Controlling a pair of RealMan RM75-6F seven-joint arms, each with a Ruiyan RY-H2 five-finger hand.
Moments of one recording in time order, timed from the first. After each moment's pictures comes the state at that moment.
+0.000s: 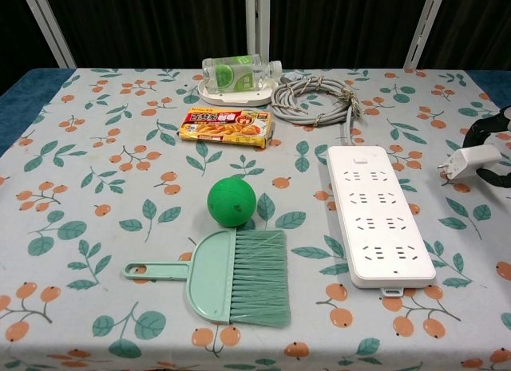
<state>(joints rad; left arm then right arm) -0.05 -1.22 -0.01 -1.50 1.52 1.50 -0.03 0.40 -1.54 0.12 -1.18 -1.33 1.09 -0.07</state>
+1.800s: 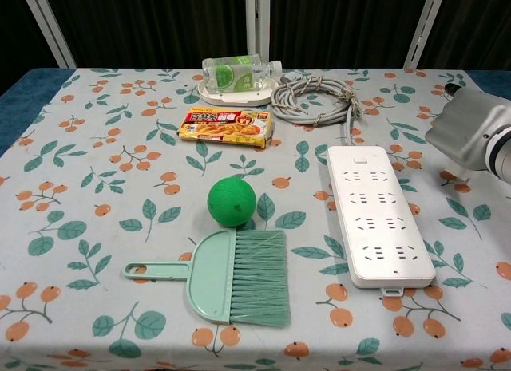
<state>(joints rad) -0.05 -1.27 0.01 -1.39 1.53 1.49 -0.14 0.81 -1.61 0.01 -1.62 -0.53 1.37 -1.78</state>
